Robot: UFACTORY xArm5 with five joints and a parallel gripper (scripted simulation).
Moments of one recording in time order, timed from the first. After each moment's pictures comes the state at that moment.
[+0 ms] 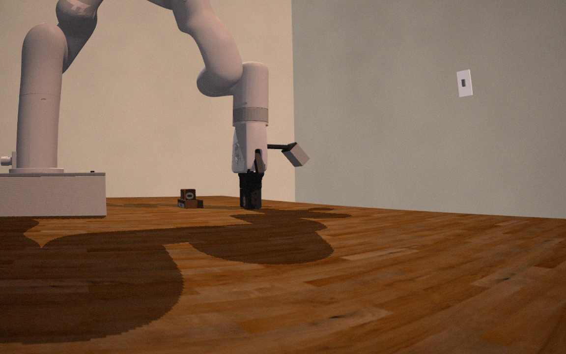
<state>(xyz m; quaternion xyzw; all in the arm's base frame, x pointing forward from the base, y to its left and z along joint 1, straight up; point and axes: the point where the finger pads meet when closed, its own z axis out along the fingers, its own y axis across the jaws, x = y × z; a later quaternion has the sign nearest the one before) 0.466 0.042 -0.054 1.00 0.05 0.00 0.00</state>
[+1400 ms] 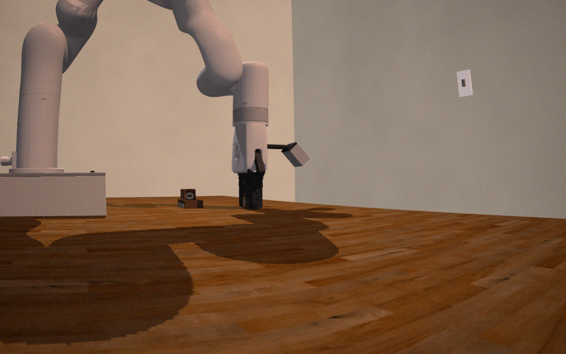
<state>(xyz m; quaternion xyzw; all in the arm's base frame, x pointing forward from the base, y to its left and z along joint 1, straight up) 0.466 0.042 -0.054 1.00 0.05 0.00 0.00</state>
